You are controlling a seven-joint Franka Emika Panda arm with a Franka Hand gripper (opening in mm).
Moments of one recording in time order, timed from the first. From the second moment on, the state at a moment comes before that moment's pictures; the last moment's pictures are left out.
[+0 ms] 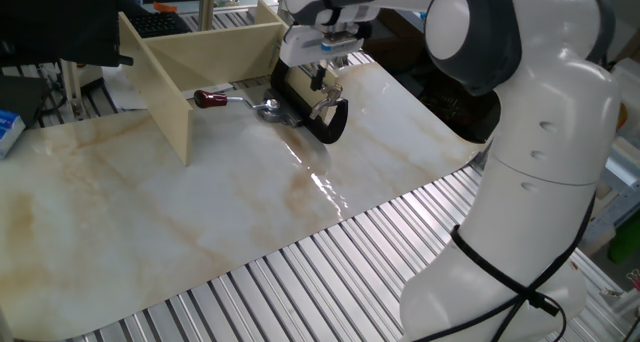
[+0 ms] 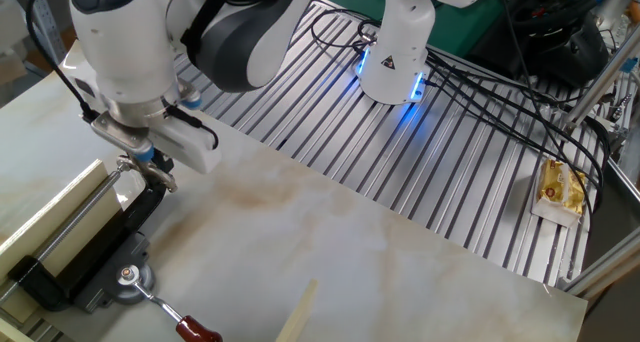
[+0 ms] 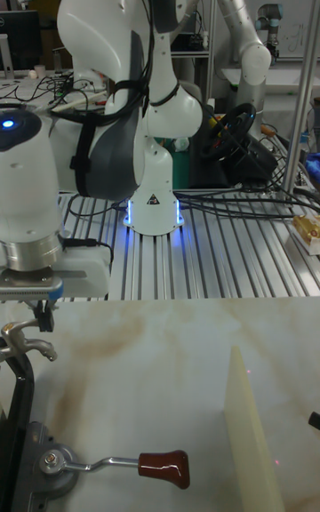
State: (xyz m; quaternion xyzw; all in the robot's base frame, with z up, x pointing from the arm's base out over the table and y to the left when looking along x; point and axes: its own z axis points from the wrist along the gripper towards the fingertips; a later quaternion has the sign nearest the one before) arm 0.606 -0.161 0.234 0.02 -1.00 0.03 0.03
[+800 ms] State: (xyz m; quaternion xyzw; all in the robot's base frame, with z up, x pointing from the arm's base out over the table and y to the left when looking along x) arm 0.600 -0.168 0.228 0.03 -1.00 0.03 0.04
